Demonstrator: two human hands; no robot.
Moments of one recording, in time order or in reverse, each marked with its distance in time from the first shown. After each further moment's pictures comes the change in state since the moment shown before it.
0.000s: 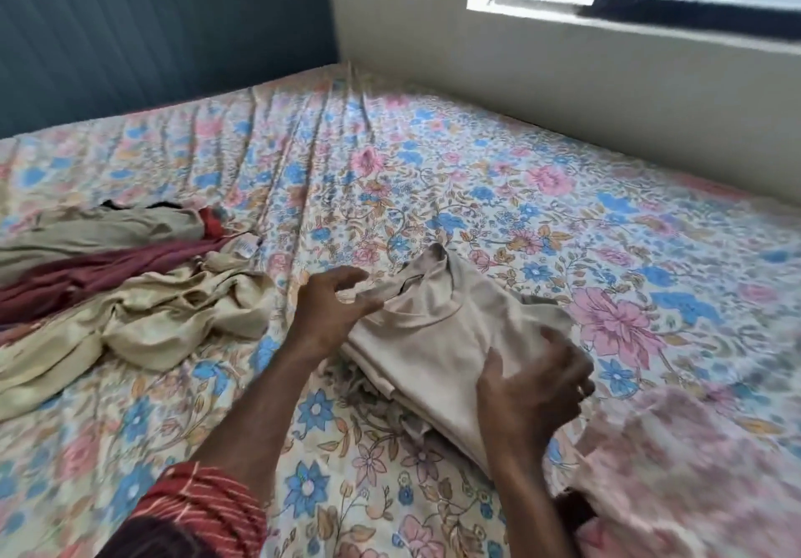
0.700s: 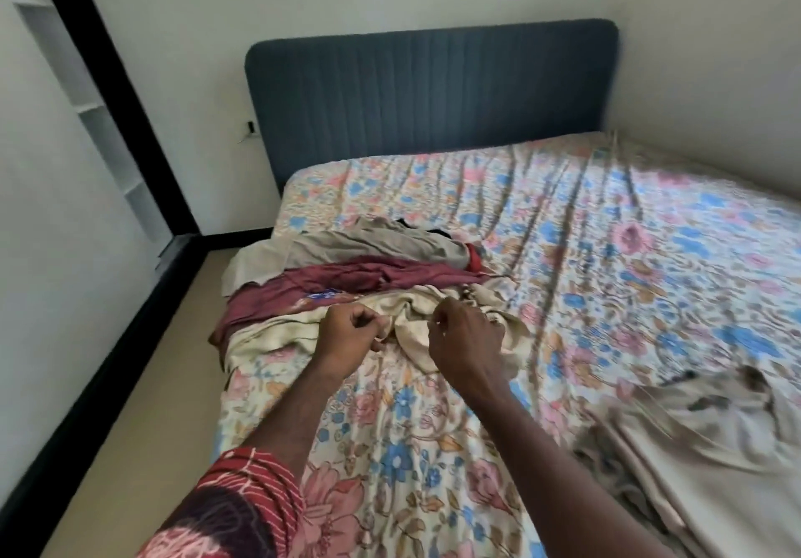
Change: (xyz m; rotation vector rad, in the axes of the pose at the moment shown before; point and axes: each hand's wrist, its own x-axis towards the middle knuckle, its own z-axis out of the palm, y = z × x) left_hand -0.088 -0.080 -0.266 0.078 0.550 -0.260; right_hand -0.178 -0.229 0.169 0.079 -0.883 -0.832
